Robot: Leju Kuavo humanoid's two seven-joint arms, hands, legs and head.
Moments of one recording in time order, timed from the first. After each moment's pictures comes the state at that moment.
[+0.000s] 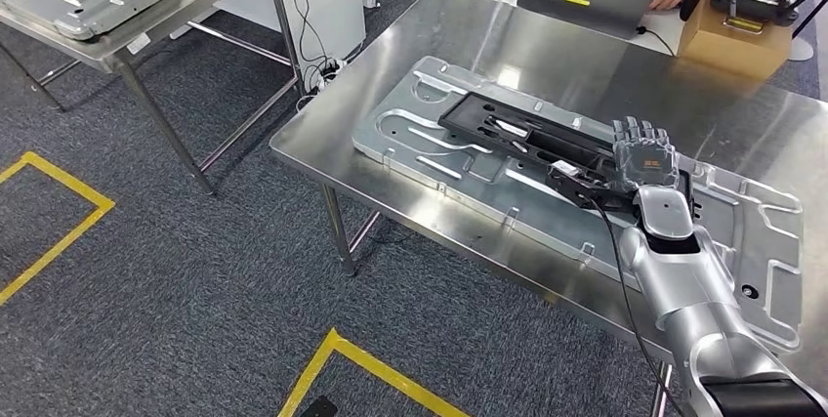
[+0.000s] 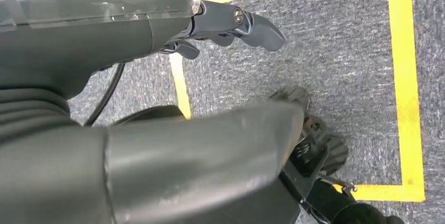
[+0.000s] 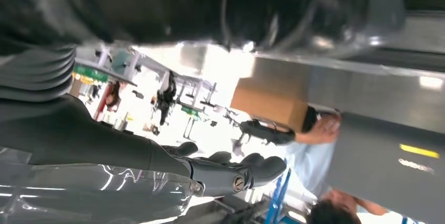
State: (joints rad) left arm -0.18 -0.29 0.73 -0.21 -1.33 0.08 -0.14; right arm -0.71 -0.24 0.24 -0.88 1.39 -0.15 0.23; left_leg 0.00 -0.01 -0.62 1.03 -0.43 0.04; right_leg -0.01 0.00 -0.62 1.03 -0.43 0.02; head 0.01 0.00
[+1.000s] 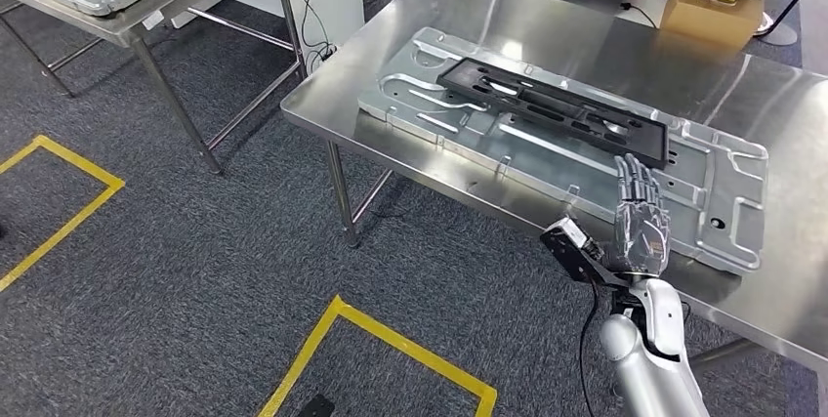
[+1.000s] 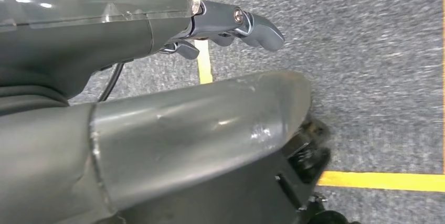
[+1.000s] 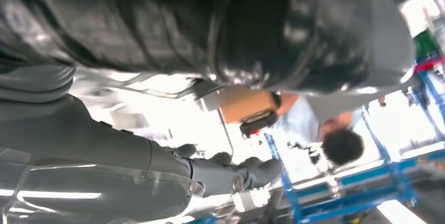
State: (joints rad) left arm -0.17 -0.29 0.74 -0.21 -1.28 0.11 -0.16; right arm -0.23 -0.10 0.06 -1.34 0.98 -0.54 -0.06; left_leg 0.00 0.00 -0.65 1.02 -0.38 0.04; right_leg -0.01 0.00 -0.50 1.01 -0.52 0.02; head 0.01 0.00
